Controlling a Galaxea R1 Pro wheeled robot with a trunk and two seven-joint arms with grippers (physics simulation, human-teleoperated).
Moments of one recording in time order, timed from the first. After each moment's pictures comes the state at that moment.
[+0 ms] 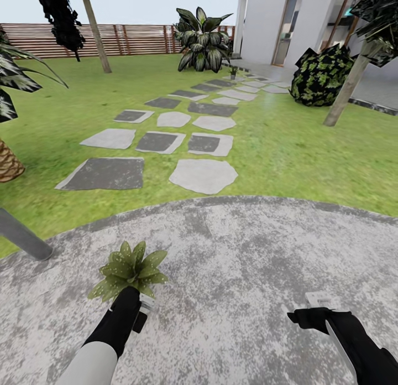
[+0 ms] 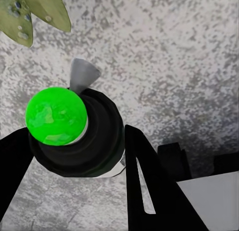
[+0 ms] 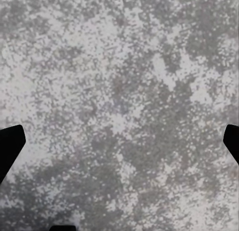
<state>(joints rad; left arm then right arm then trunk) -0.58 -0.15 0.21 -0.76 -0.91 0.93 -0.39 -0.38 -0.26 -0.06 -0.97 0.04 0.62 0.26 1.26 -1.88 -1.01</state>
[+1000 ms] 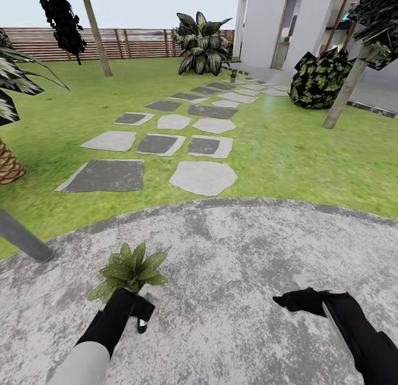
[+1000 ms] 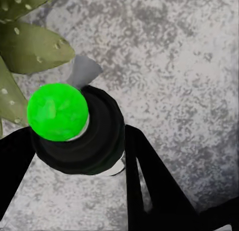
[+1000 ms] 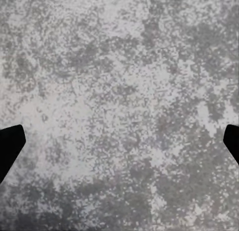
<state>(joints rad) -0.58 -0.11 0.21 -0.76 -0.81 0.61 -0.55 -0.38 -0.26 -0.03 -1.20 0.09 0.75 0.50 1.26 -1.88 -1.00</state>
